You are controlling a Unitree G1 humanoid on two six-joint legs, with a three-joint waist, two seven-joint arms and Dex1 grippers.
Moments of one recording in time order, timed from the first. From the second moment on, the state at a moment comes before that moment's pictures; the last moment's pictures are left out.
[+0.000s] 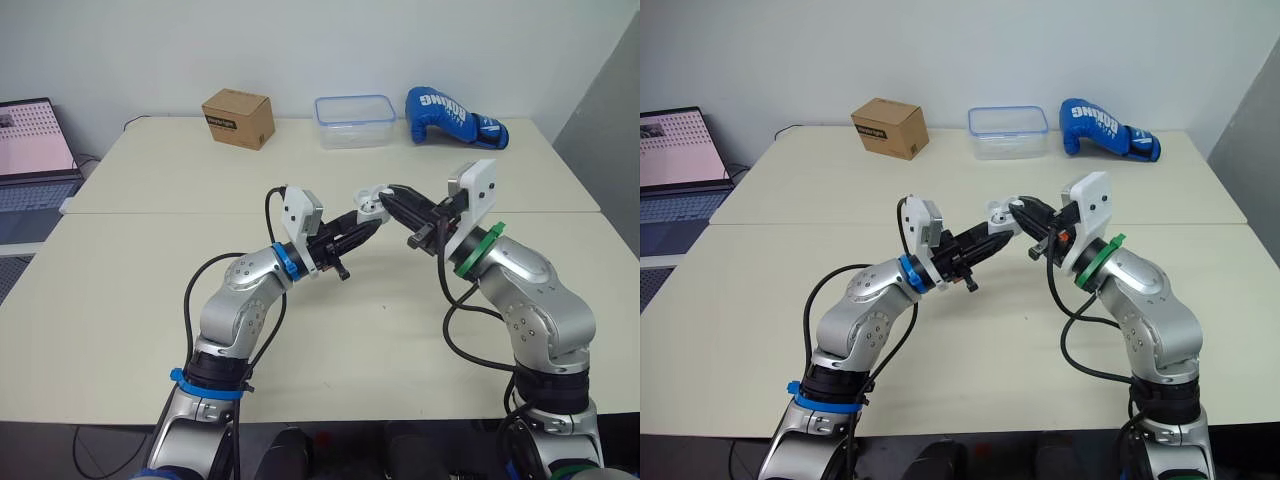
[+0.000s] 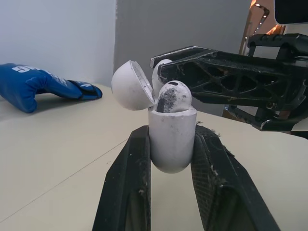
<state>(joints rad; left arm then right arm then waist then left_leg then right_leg) -0.52 0.22 -0.08 -0.08 -0.46 0.35 -0.73 -0.50 -0.30 -0.04 -0.45 0.40 0.68 0.50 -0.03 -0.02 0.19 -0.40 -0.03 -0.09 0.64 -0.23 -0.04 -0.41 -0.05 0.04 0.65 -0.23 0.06</state>
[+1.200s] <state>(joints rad) -0.52 0.34 -0.10 -0.11 -0.47 0.39 -0.86 -0.43 -0.51 -0.15 -0.39 0.61 0.80 0.57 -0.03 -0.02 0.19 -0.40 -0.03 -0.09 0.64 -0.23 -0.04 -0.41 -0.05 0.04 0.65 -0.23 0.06</state>
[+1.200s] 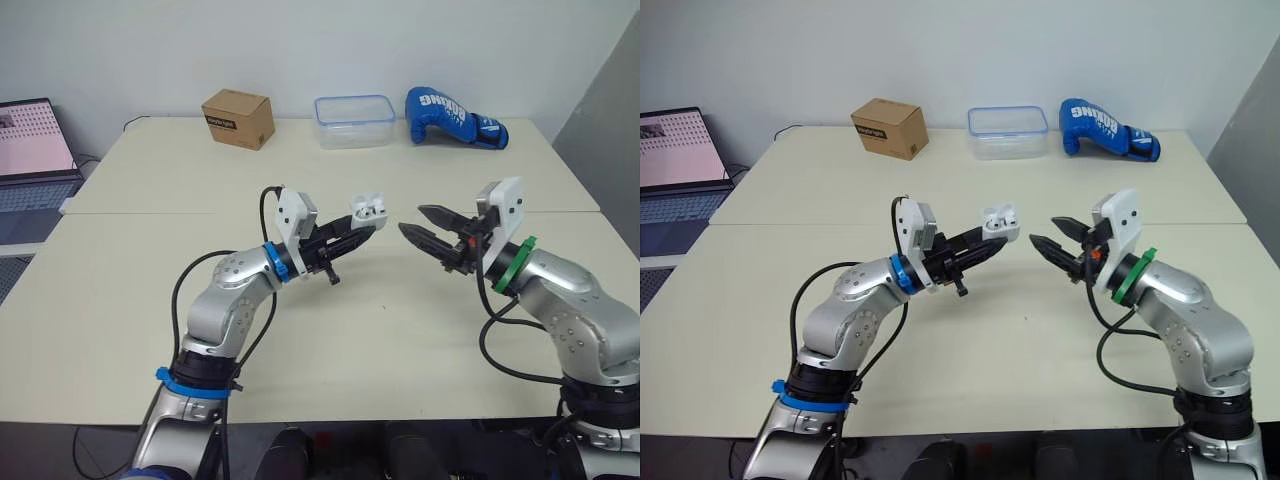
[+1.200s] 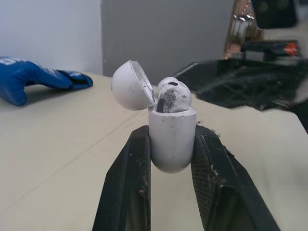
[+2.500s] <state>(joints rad) -0.45 0.25 -0.12 -0.08 -0.53 0.79 -0.73 -0.26 -0.73 -0.07 -0.51 0.55 0.68 0.75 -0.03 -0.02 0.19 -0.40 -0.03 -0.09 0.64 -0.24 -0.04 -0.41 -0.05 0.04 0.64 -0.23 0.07</state>
